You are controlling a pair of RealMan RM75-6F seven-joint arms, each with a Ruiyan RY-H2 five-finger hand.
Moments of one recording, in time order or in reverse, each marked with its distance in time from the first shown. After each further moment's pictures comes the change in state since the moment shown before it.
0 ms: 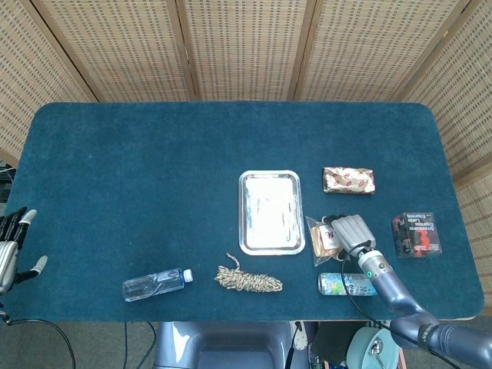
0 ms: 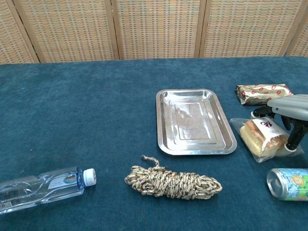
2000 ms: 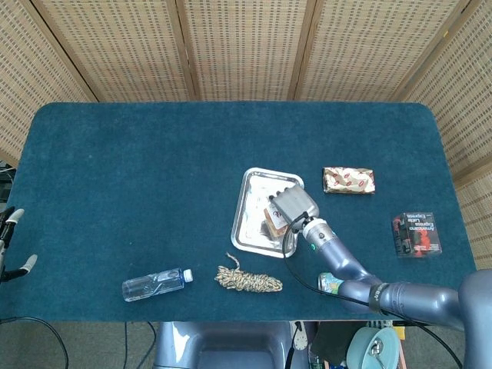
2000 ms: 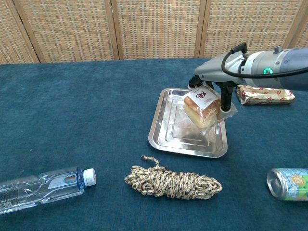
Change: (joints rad) left arm -0.005 -0.023 -0.001 0.163 -0.004 -0.045 -0.190; right arm 0.419 -0.023 0.091 -0.139 0.437 -0.060 -0.514
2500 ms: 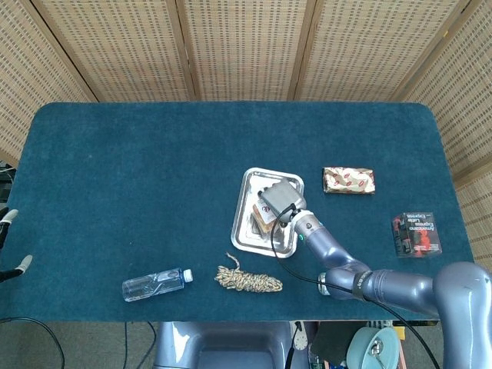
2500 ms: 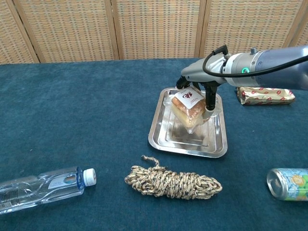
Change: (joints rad) left arm 0.005 0.002 -0.003 0.017 -0.014 -0.011 -0.021; right arm 0.074 -0.070 -0.013 0.148 -0.021 -0.088 0.112
